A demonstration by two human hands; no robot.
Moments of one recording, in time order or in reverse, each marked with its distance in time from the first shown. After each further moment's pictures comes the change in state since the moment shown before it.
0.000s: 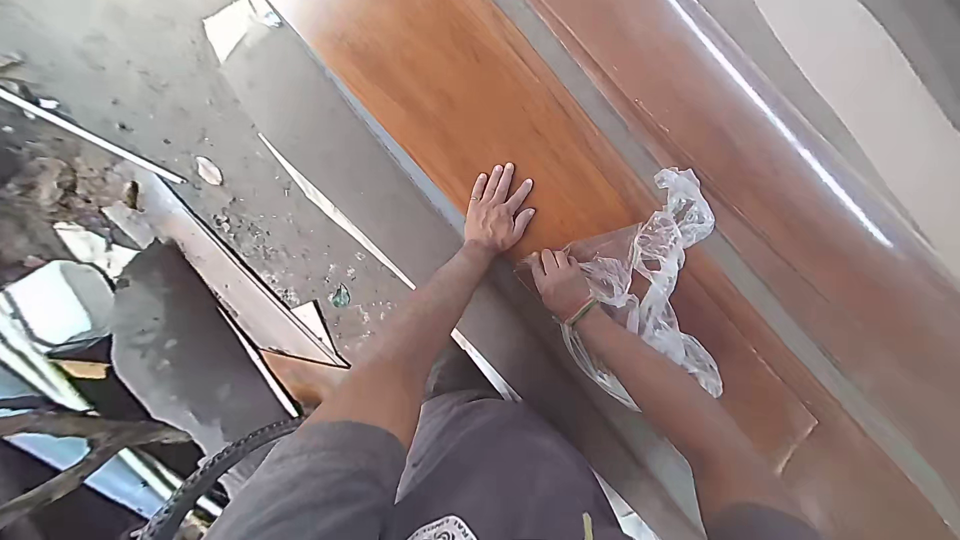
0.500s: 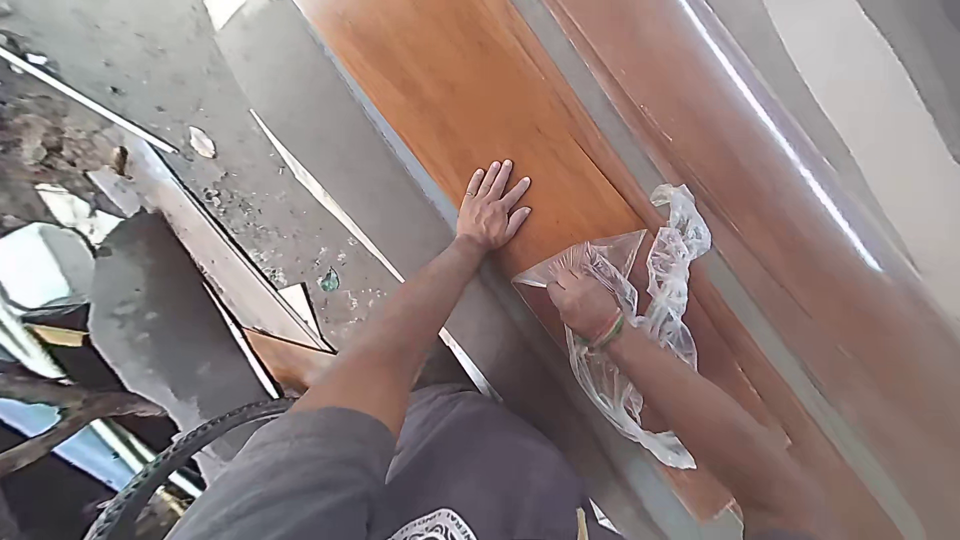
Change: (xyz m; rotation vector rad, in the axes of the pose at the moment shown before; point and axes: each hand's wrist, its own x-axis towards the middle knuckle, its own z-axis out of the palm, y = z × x) left_hand 0.004 -0.001 -0.002 0.011 -0.035 -0.010; right_hand -0.026 0.039 -0.065 0.197 -0.167 -0.189
